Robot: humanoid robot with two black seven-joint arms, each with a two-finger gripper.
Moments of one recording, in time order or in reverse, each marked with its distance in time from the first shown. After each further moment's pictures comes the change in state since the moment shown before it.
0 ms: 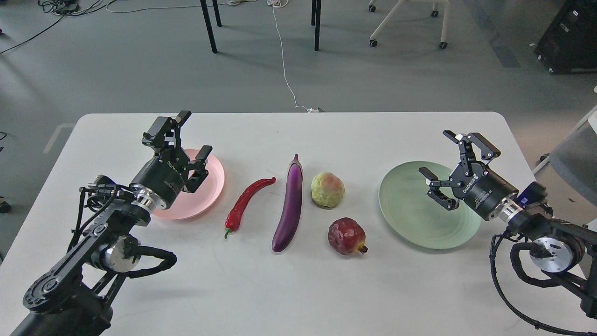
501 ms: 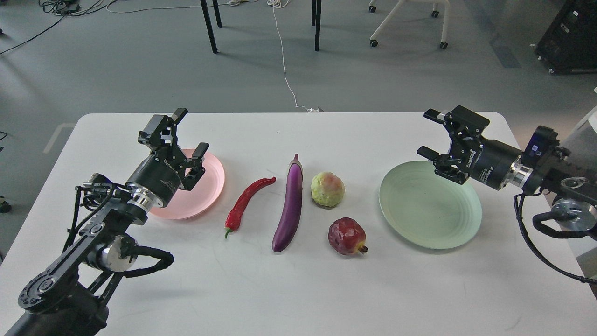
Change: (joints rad) left arm -0.007 0.030 -0.001 -0.006 0.005 0.001 -0.033; right arm 0.389 -0.109 -0.234 0.032 -0.520 -0.004 0.000
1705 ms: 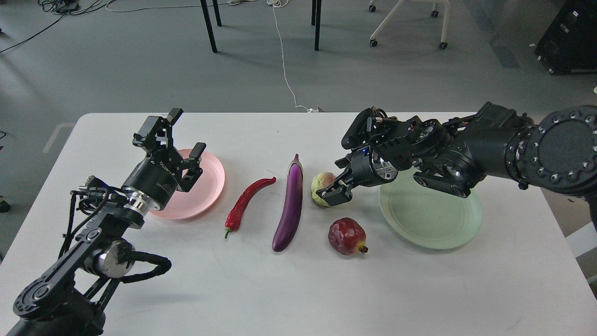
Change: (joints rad) left arm 0.038 0.001 -0.001 -0.039 -0.003 0.003 -0.017; right arm 0.506 0.756 -1.057 -0.291 -0.505 -0.505 0.000
